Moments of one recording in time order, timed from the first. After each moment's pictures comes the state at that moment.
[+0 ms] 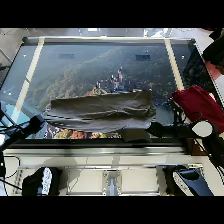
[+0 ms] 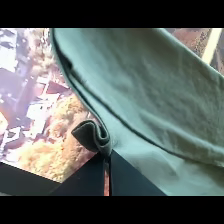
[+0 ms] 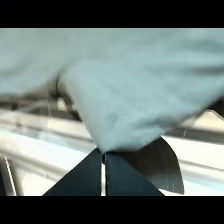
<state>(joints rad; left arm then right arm) 0.49 -0.49 0.49 1.04 -1.04 -1.47 0.08 -0.65 0.58 -0.95 1.17 1.67</state>
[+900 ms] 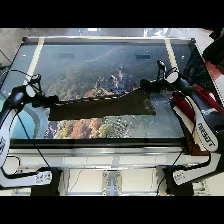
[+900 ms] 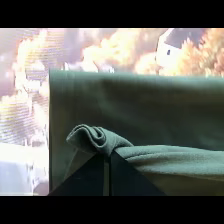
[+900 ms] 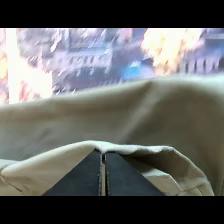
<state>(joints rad) 0.12 -1.43 1.07 1.52 -0.87 -1.60 0.07 -1.63 1.35 -1.03 0.84 1.48</state>
